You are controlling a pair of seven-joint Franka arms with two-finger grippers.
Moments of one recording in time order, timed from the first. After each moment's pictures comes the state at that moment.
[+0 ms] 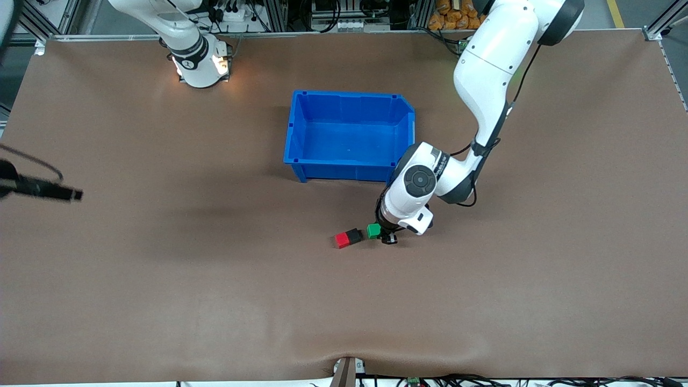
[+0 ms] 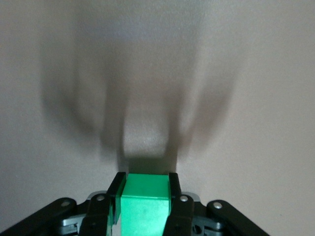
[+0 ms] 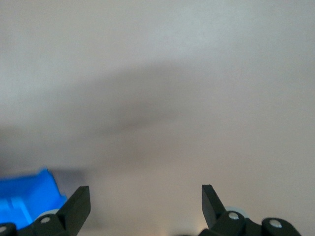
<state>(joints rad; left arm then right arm) -0.53 0.81 -0.10 -1.56 -0.08 2.51 -2.30 0.06 0.30 -0.25 -1.27 0.15 1.35 -0.02</state>
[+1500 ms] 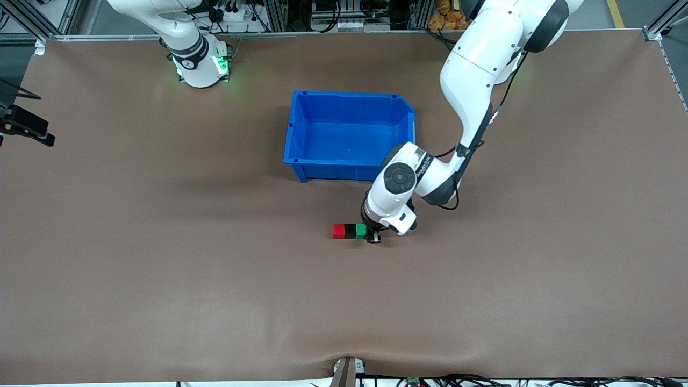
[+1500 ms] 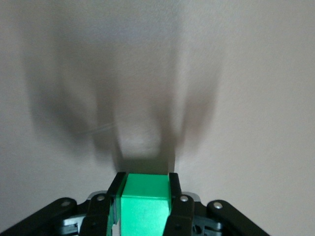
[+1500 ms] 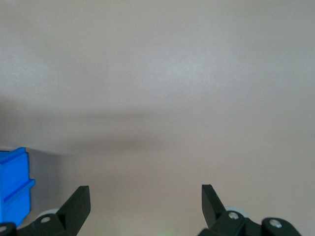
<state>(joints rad) -0.60 0.86 -0.09 -1.46 -0.03 2.44 -2.24 0.13 0.07 -0.23 -1.37 -0.01 1.42 -0.11</state>
